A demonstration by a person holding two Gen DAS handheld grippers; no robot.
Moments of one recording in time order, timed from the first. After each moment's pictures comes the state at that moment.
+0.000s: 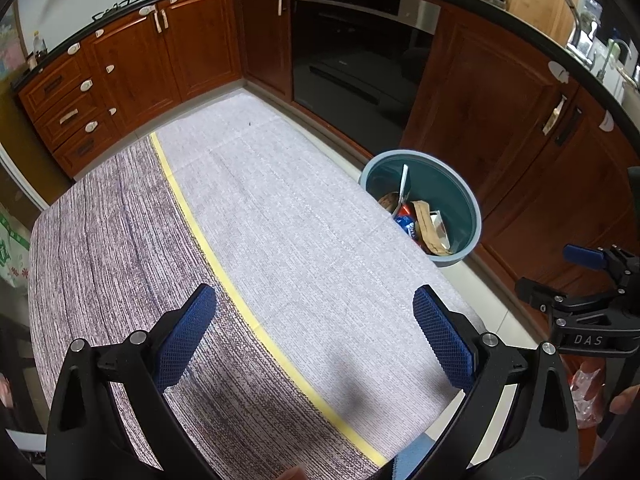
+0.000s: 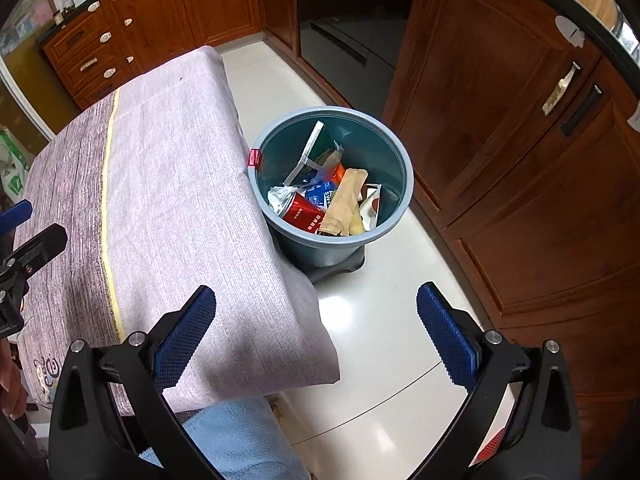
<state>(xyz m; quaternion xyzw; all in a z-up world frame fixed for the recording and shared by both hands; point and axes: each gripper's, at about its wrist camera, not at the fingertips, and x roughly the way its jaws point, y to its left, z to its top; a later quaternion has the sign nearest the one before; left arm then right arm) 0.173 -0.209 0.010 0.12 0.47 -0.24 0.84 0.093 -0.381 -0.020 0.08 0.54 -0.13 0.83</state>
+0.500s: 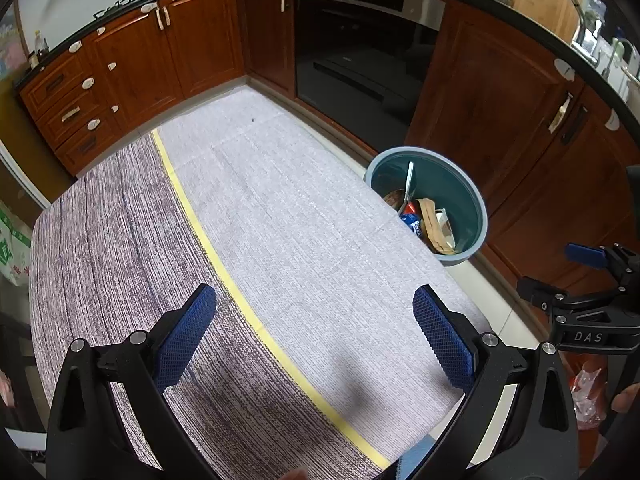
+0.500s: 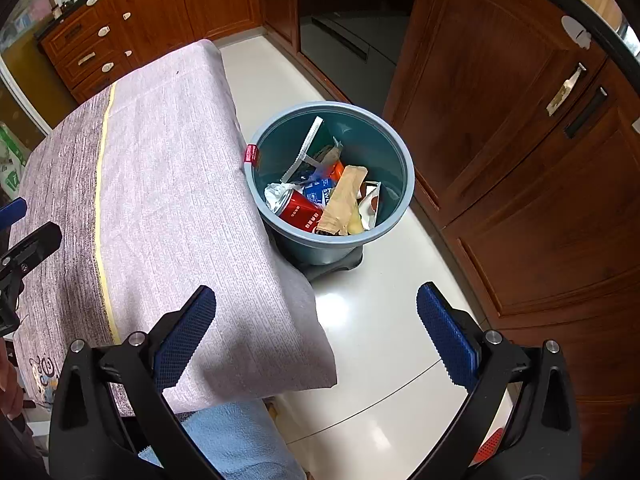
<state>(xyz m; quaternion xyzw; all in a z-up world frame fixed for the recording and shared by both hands) 0.178 -0.211 0.005 0.12 0.47 -0.23 0.84 0.100 -0.384 -0.029 0.08 0.55 -0.13 0.82</state>
